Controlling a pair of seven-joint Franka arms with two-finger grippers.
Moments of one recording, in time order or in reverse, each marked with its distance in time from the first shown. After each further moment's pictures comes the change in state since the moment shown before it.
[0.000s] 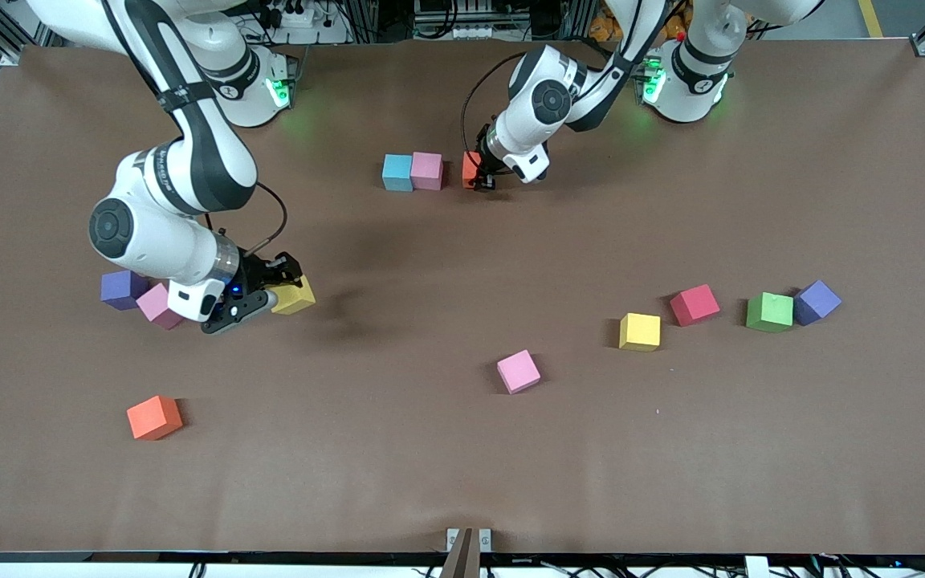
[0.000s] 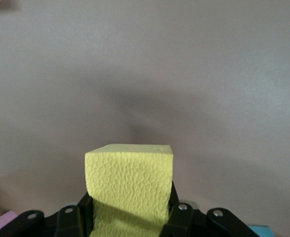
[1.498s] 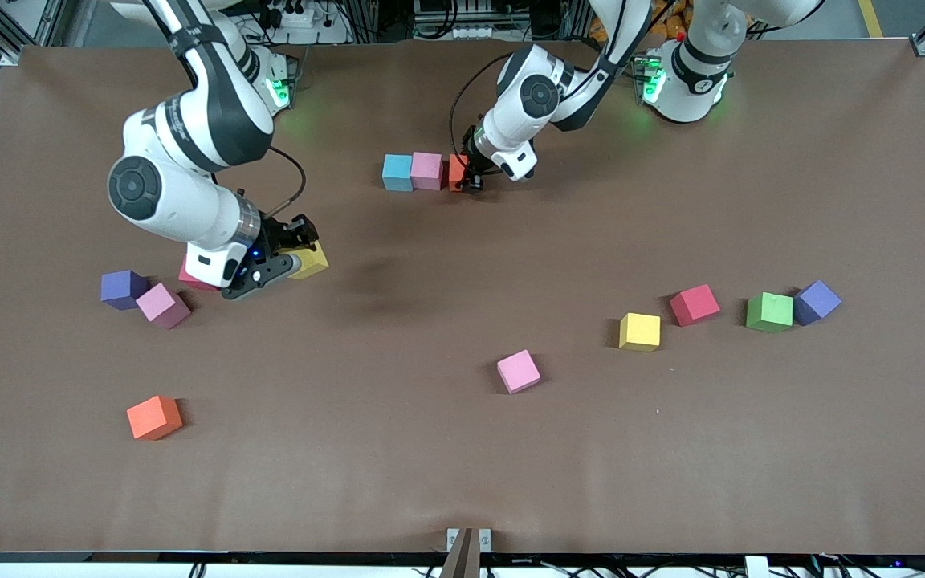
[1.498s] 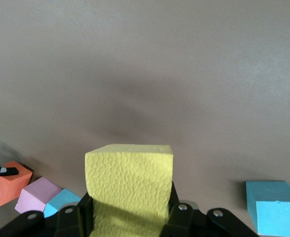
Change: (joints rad) left arm -0.045 0.056 -0.001 0.056 -0.003 0.087 -0.031; right arm 0.066 -0.128 0.009 -0.003 -0.053 -0.168 0.104
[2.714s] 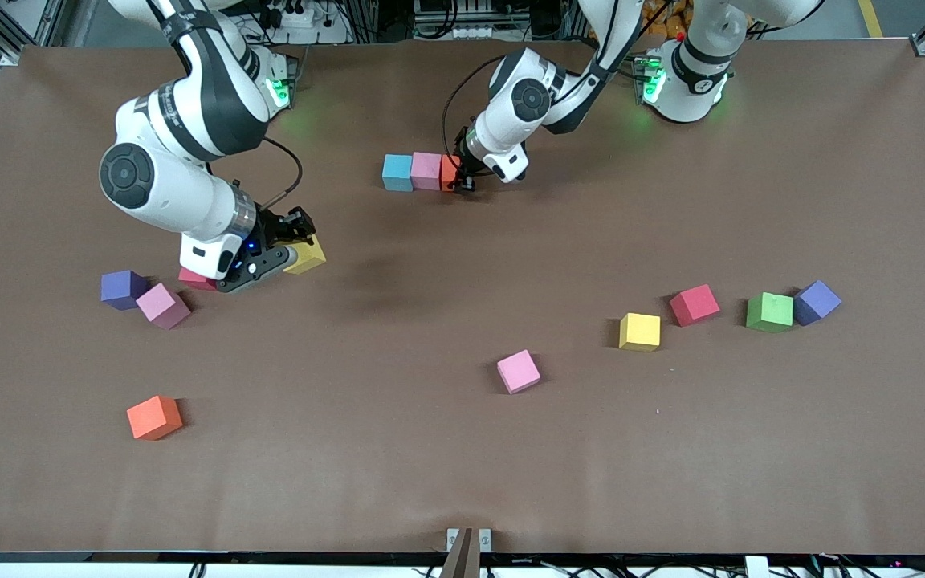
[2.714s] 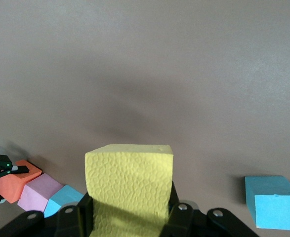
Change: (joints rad) left arm -0.010 0.045 0.000 0.045 0.000 0.012 0.000; right arm 0.000 -0.020 0.000 -0.011 -0.001 -0.007 0.003
